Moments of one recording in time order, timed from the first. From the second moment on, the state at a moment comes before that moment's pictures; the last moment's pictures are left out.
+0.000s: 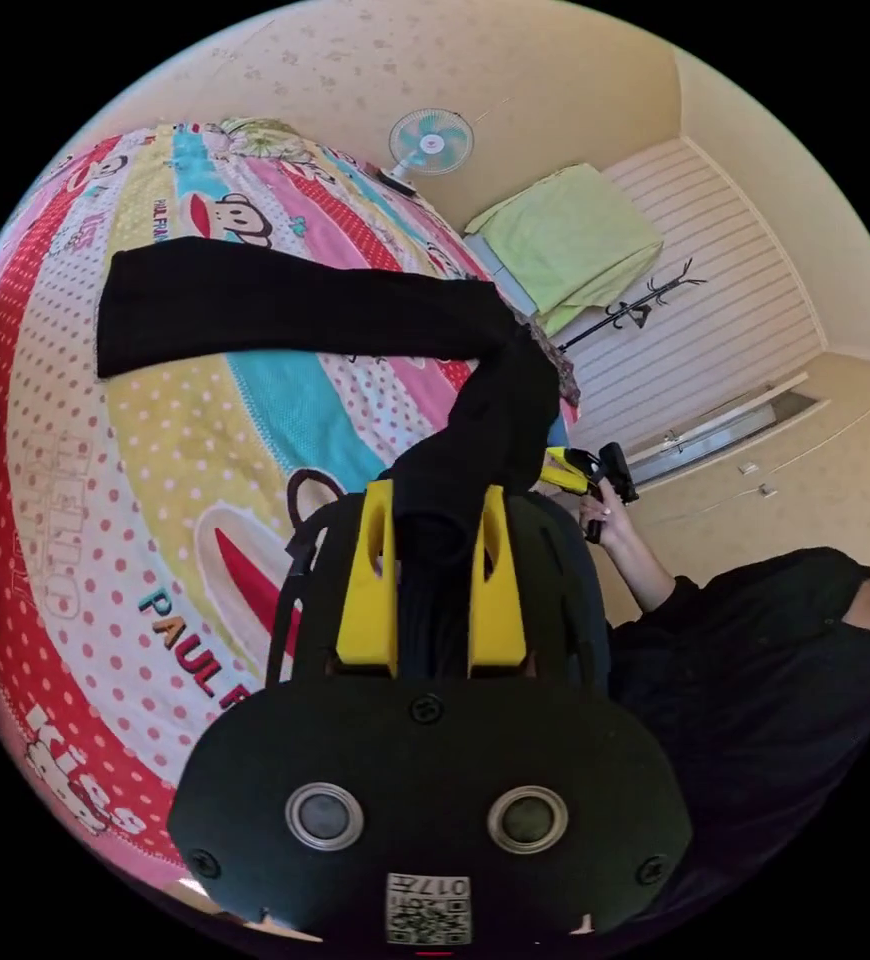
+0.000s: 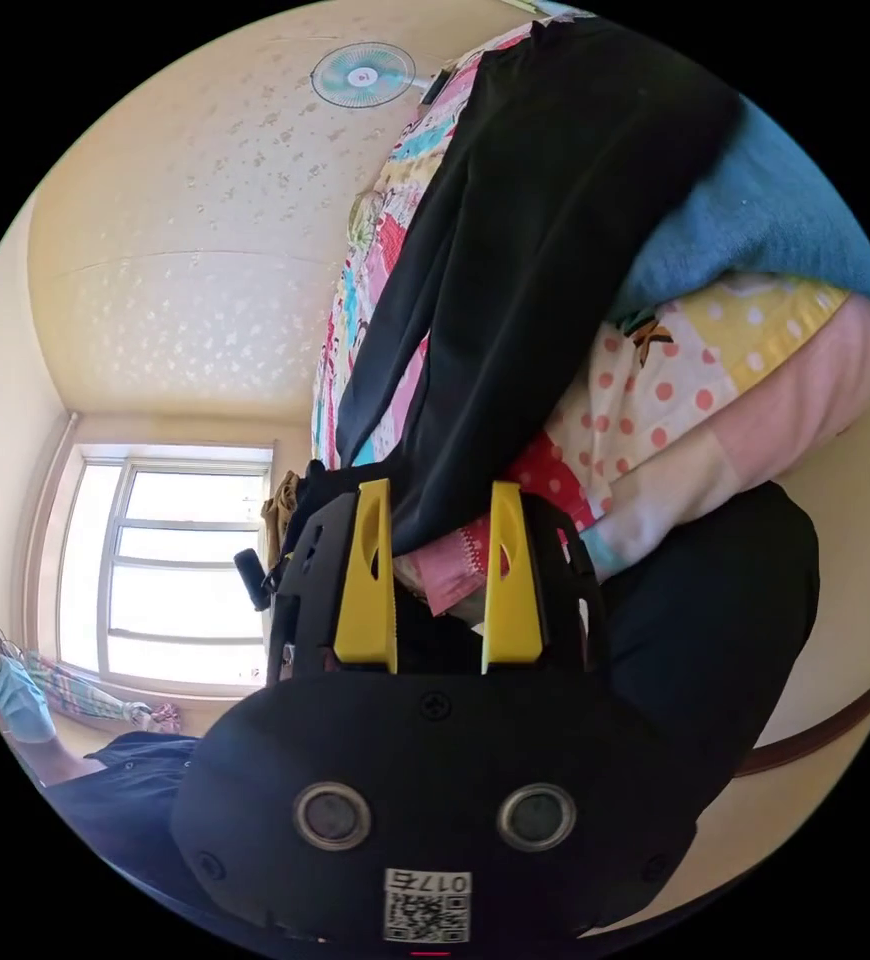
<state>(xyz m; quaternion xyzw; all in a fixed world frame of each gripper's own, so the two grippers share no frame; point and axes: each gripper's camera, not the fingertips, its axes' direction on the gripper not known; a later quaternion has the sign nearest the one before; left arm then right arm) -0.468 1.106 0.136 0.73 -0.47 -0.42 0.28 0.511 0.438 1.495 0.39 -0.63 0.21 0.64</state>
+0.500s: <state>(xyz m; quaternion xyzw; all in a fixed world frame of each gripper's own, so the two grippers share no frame) -0.419 1.165 0.282 0.90 -0.20 -0.38 0.00 0.518 0.477 1.513 0.43 -0.67 0.20 0.57</state>
